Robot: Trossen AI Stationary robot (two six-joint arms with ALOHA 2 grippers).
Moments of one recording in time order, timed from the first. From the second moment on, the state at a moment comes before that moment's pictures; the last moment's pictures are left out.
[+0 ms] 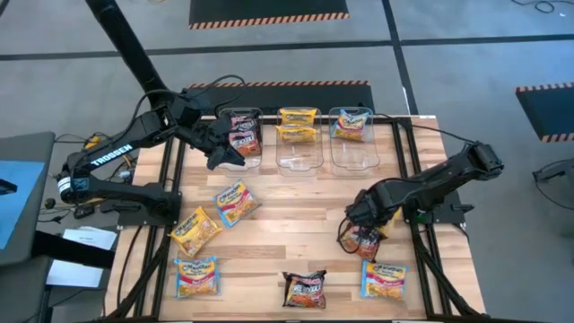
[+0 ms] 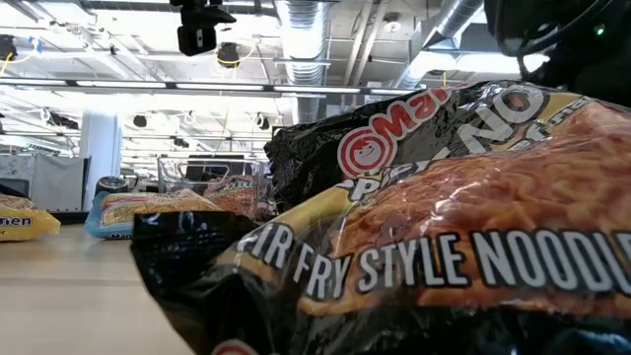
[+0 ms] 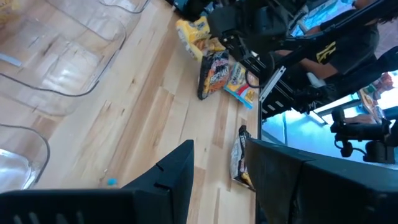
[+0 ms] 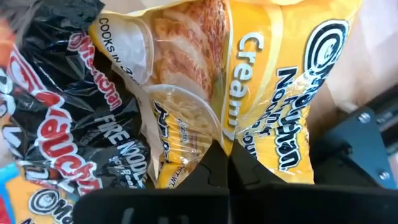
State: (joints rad) left arm 0.52 1.11 1.22 -0.69 0.64 -0.38; right arm 0.29 1.42 0.94 -1.29 -0.01 0.95
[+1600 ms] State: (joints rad) left arm 0.51 1.11 1.22 -0.74 0.64 -0.29; right arm -0.16 1.41 1.39 -0.79 0.48 -0.01
